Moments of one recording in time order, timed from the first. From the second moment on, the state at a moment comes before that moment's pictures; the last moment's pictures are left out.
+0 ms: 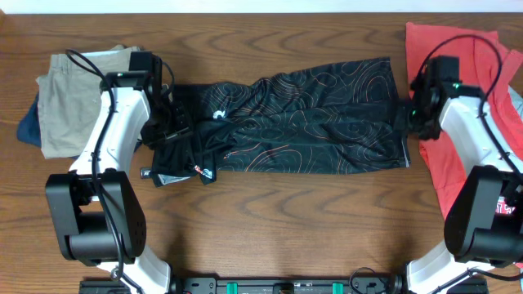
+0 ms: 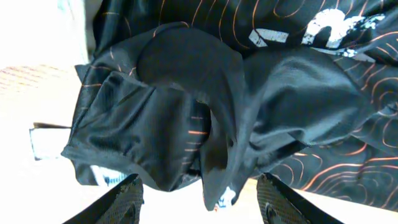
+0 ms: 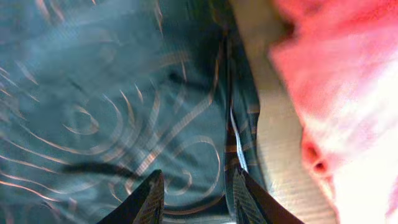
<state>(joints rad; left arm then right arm) 0.02 1.82 1.37 -1.07 0.15 -0.33 -0.12 1.81 1.25 -0.82 -0.07 0.17</state>
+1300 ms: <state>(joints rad) 0.02 1.69 1.11 -0.85 0.38 -0.31 -0.18 1.76 1.03 -0.77 -0.13 0.23</state>
